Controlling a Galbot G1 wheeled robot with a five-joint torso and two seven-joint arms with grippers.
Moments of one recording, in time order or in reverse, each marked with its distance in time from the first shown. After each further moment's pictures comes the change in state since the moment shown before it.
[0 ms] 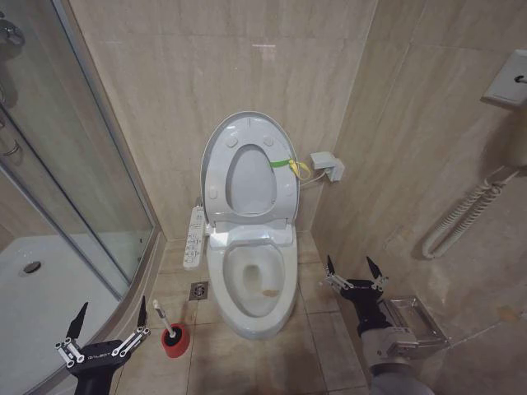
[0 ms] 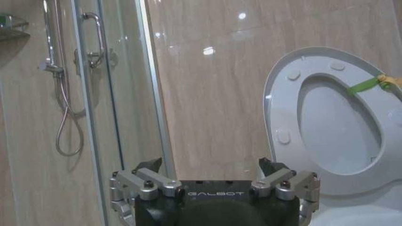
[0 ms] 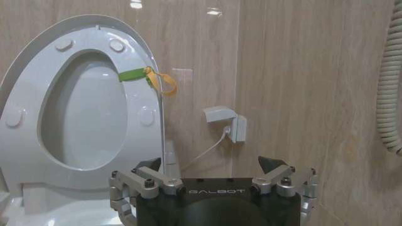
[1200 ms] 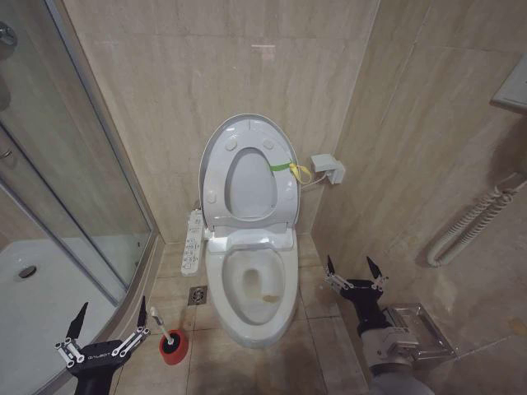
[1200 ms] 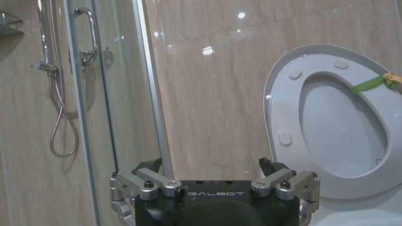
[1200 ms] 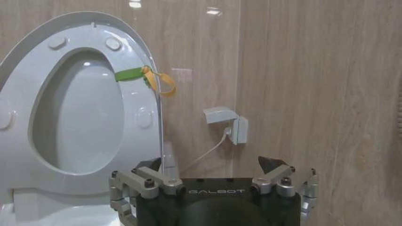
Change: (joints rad) left arm 0.000 0.000 0.000 0.000 0.000 0.000 0.000; right arm 0.000 0.000 0.000 0.000 0.000 0.000 0.000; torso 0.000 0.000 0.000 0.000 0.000
